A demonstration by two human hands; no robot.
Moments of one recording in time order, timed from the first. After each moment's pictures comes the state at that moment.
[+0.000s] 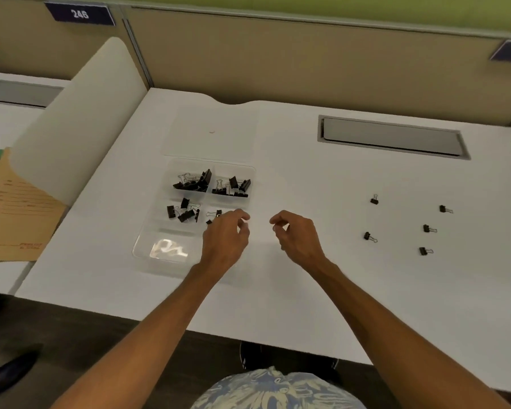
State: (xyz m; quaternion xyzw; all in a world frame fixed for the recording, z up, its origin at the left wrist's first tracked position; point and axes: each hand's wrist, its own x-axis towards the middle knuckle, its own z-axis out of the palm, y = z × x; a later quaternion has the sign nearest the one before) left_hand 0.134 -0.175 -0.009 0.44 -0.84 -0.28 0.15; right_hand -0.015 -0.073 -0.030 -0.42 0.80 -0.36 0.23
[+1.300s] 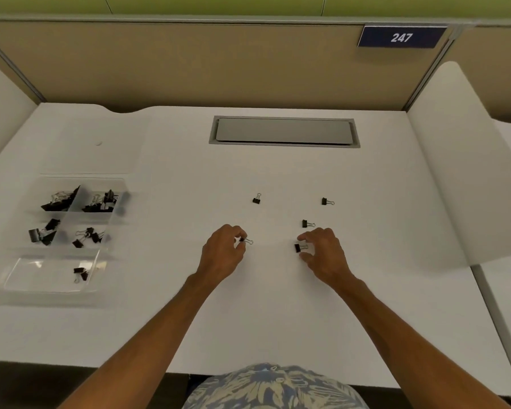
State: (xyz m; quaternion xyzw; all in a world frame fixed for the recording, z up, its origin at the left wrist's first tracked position) left_hand -0.116 0.003 -0.060 0.38 -0.87 -0.32 0.06; right_hand -0.301 0.184 -0.088 -0.40 0.87 -0.22 0.19
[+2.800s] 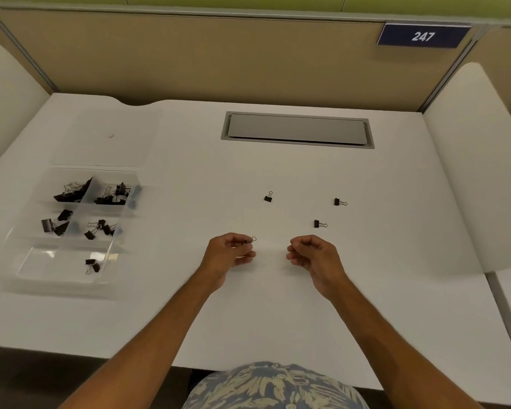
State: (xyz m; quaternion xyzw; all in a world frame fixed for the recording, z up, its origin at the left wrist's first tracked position) left_hand -0.091 0.000 -0.054 0.44 -0.50 -0.74 0.12; right_hand -0.253 0.160 -0.059 -0.05 0.61 -0.64 0.46
